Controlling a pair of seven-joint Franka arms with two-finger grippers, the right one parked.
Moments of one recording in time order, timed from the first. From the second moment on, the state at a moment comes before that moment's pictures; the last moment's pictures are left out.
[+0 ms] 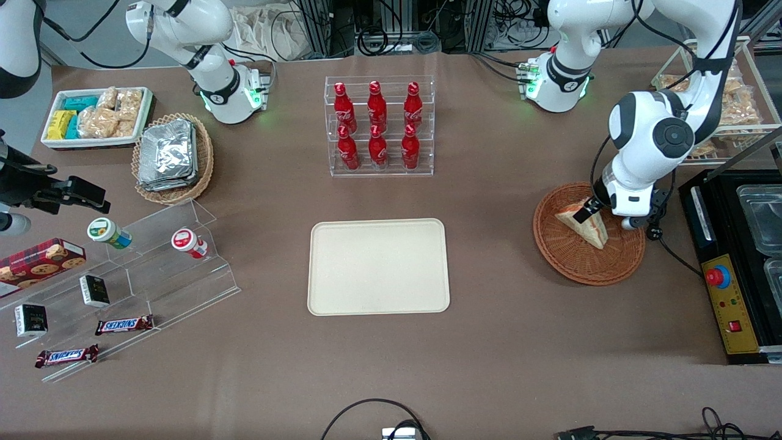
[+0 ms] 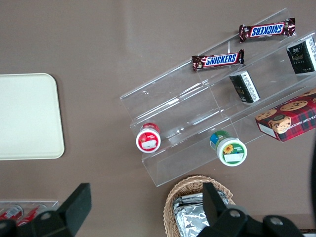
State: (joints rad) arm 0.09 0.00 -0.15 -2.50 0.01 2.46 -0.78
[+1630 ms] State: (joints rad) arm 0.08 -0.04 -0.16 -2.48 0.06 2.45 -0.57
